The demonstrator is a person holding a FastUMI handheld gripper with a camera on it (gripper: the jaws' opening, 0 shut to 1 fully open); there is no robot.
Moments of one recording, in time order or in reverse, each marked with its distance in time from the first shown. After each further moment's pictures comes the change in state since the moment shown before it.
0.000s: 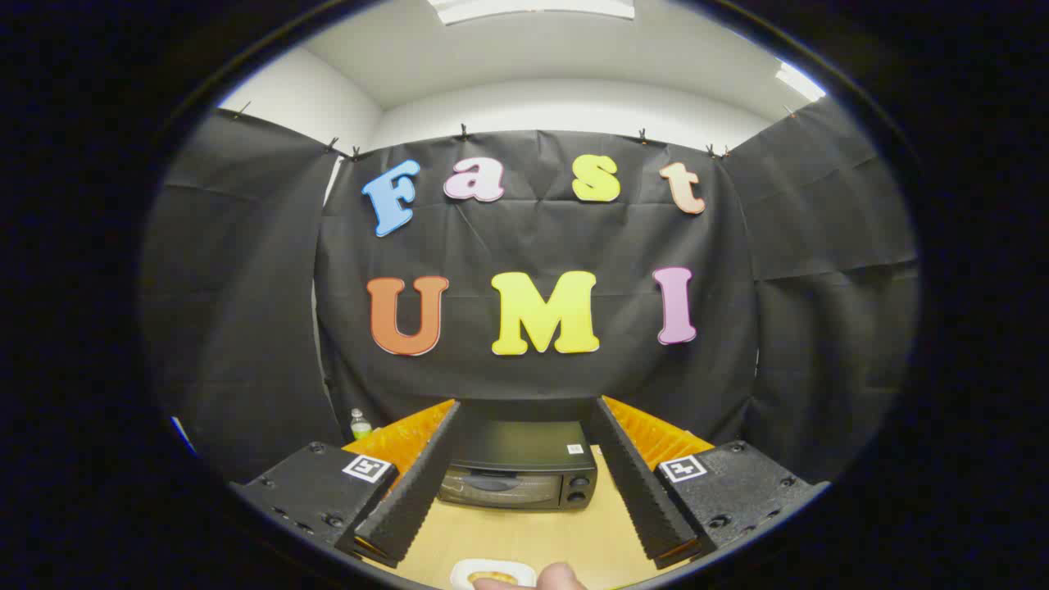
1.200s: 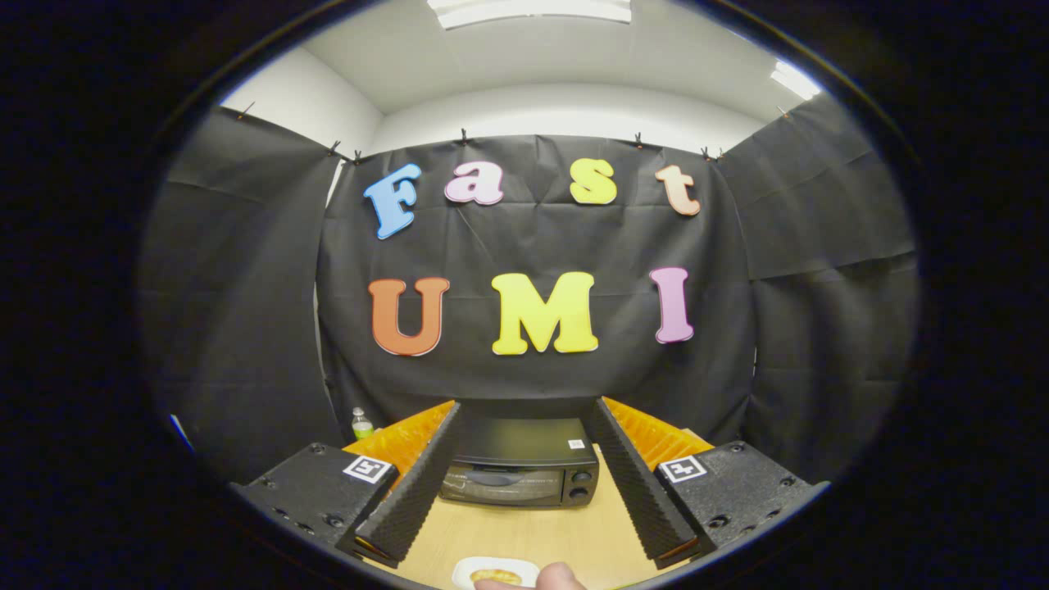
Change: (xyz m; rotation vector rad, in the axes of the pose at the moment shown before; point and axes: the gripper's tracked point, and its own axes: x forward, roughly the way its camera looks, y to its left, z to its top) arm 0.002 0.003 -0.015 -0.012 -0.042 -0.021
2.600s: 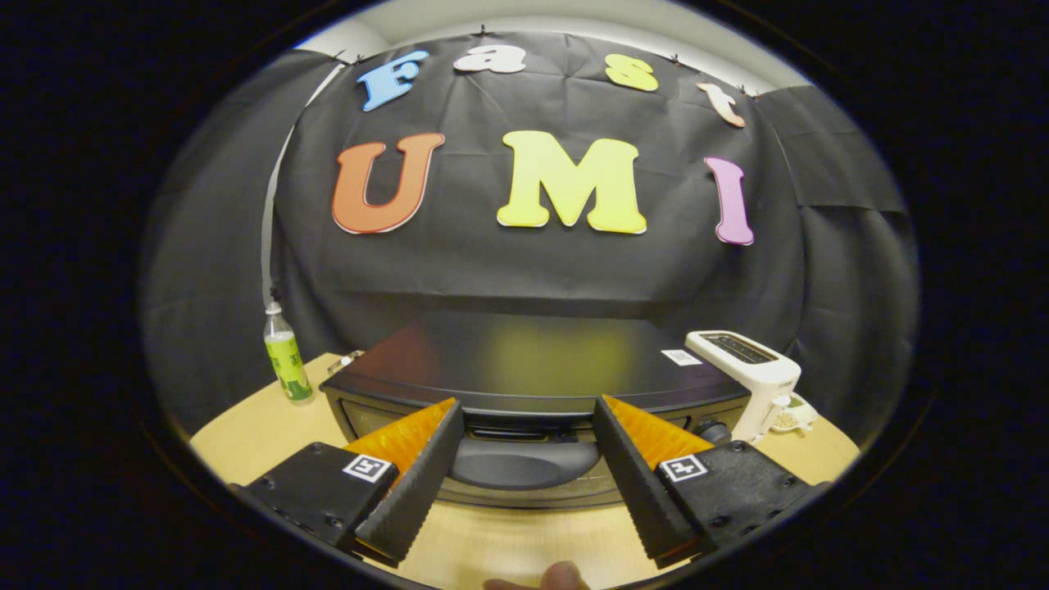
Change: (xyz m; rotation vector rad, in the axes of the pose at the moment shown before) arm 0.229 0.052 -0.258 -0.064 0.243 -0.019
